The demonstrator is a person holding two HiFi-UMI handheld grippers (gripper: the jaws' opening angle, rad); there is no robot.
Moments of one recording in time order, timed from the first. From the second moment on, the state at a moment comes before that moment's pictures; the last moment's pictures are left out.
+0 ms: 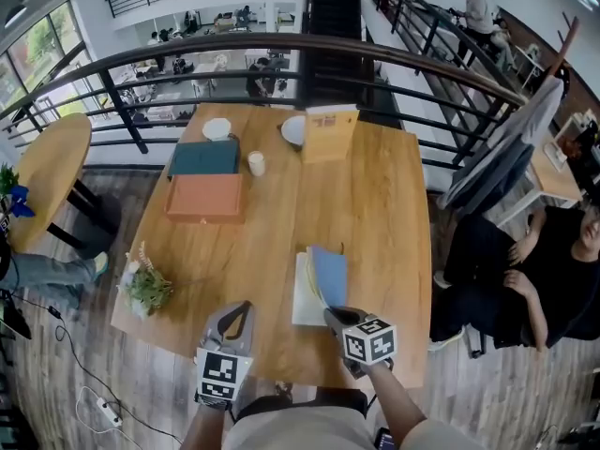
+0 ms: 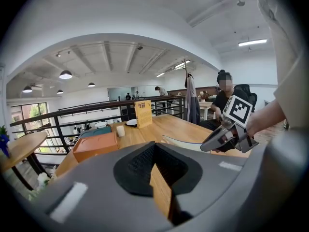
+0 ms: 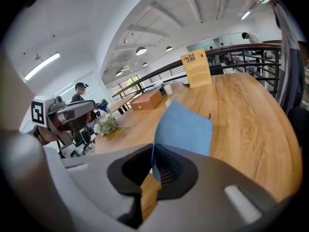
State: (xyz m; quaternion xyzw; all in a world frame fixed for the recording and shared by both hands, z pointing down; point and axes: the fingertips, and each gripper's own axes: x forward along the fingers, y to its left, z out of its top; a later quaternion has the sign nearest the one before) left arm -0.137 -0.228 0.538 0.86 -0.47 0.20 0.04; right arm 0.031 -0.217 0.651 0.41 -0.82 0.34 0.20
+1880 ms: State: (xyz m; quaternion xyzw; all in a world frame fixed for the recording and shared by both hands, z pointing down) left arm -0.159 -0.227 0.559 0.85 -0.48 0.21 0.07; right arm -0.043 -0.215 0.729 0.28 -0.83 0.41 0.24
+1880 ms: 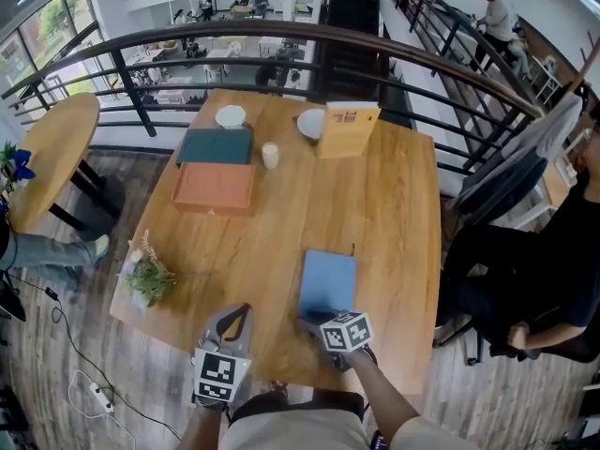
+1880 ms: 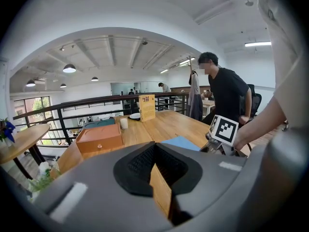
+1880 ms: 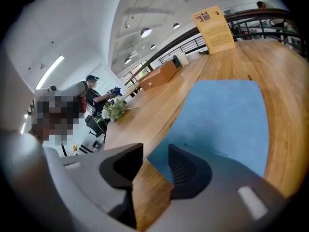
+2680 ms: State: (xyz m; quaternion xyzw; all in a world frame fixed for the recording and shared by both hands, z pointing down) left arm -0.154 -0.224 0.554 0.85 -0.48 0.21 0.07; right arm -0.015 -0.220 0.736 0.32 -0.81 0.41 0.27
